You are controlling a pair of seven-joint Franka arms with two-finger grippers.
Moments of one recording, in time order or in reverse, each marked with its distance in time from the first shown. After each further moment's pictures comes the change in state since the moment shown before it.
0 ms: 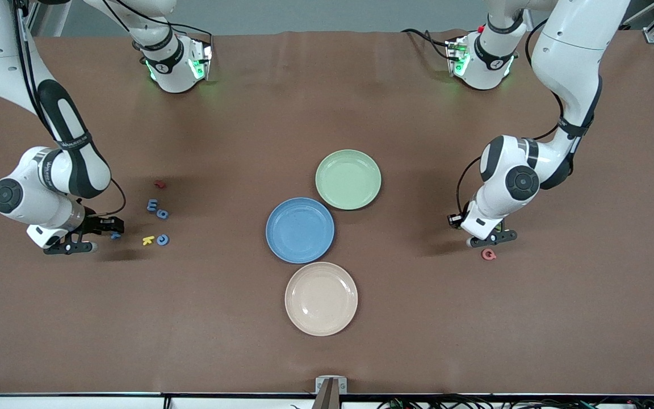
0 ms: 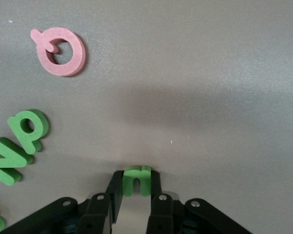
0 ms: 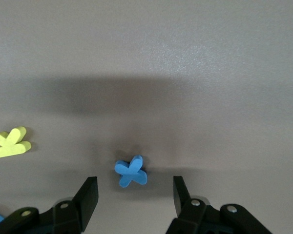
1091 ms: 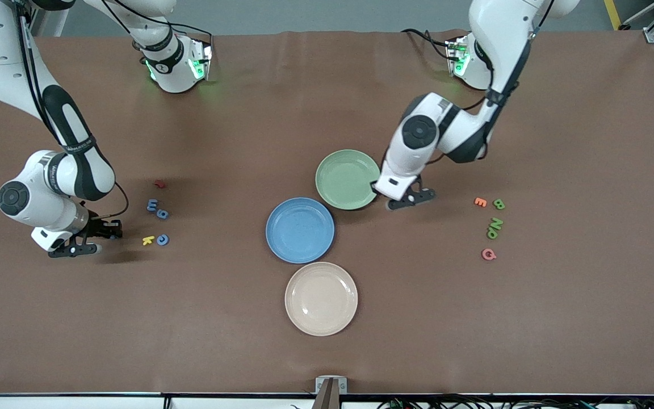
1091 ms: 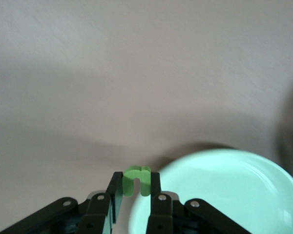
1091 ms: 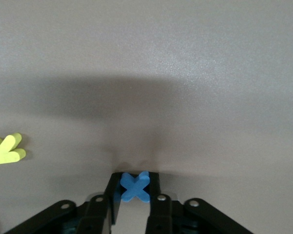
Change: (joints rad) left arm -0.413 -0.084 -0.040 0.063 0.000 -0.112 -0.560; right arm 0.002 0.025 0.002 0.010 -0.009 0.039 -0.050
